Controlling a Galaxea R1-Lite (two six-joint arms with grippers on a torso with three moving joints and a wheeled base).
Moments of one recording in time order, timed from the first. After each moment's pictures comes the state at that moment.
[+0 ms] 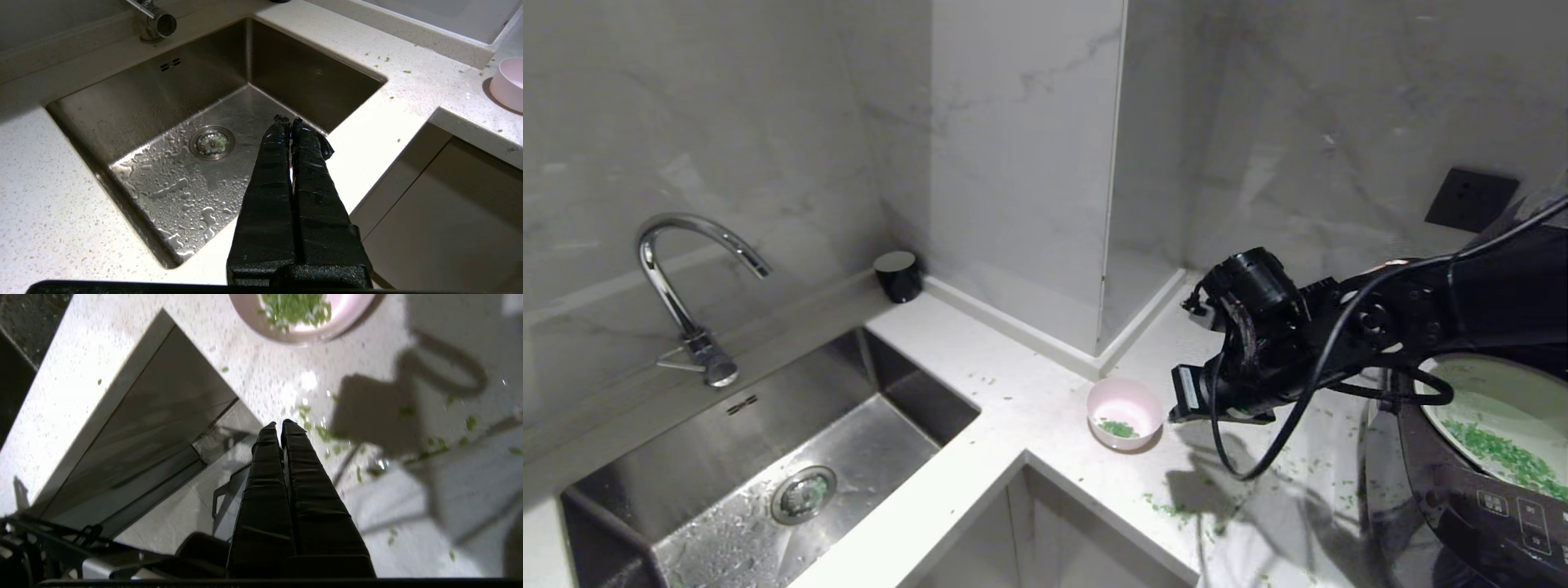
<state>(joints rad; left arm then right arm) 0.00 0.00 -0.08 0.21 0.02 -0.01 0.45 1.96 -1.27 0.32 0.17 0.39</state>
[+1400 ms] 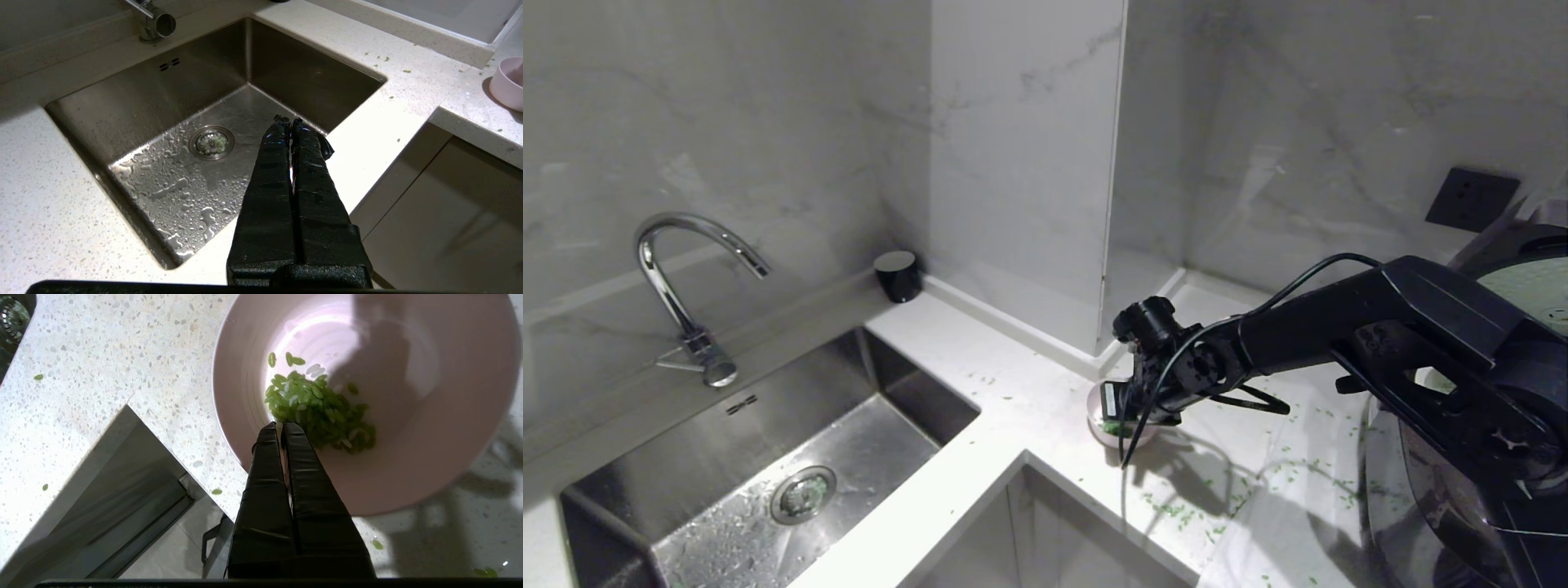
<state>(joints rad) 0.00 0.00 -0.08 0.21 0.02 -0.01 0.51 2.37 -1.53 0.16 0.07 0.43</state>
